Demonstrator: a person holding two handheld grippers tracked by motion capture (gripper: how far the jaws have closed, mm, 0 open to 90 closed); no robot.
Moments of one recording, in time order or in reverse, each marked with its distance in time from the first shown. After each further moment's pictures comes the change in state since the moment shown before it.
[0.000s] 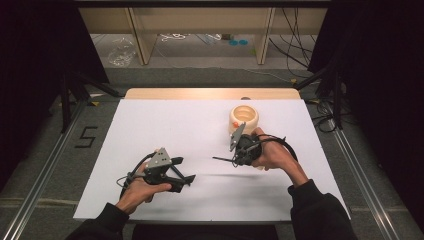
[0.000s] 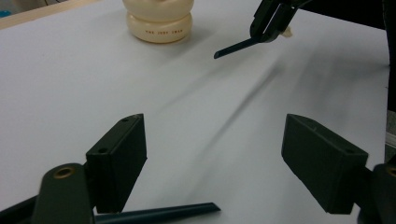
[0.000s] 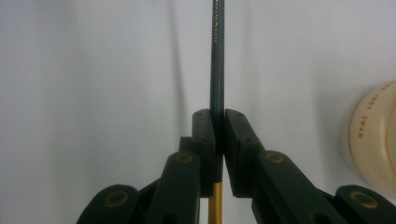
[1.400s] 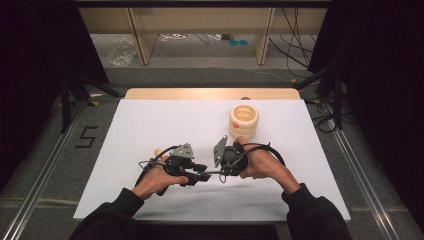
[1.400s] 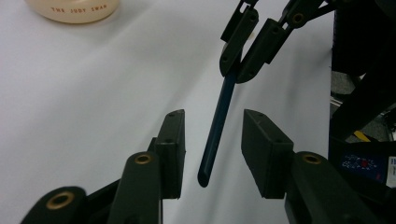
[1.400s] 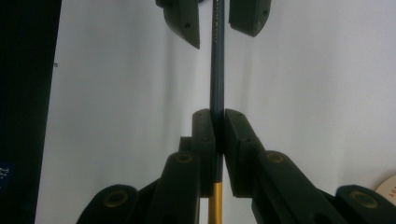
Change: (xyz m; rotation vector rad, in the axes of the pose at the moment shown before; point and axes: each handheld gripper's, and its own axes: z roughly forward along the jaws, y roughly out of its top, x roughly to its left) left arm -0.008 0.032 0.038 0.182 -0.219 0.045; right arm 0.040 0.039 0.001 0.010 0.041 -0.159
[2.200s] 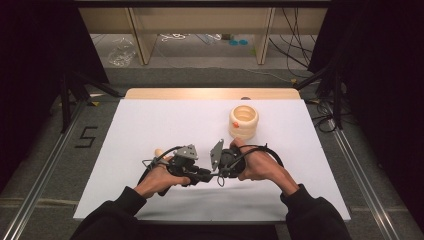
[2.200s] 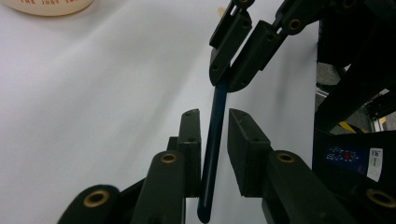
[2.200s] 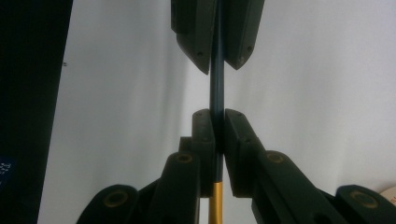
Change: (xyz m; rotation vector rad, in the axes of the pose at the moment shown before) left arm -0.004 0.005 0.005 0.020 -0.047 -0.018; right arm 0.005 0.008 -0.001 0.025 -0.008 -0.073
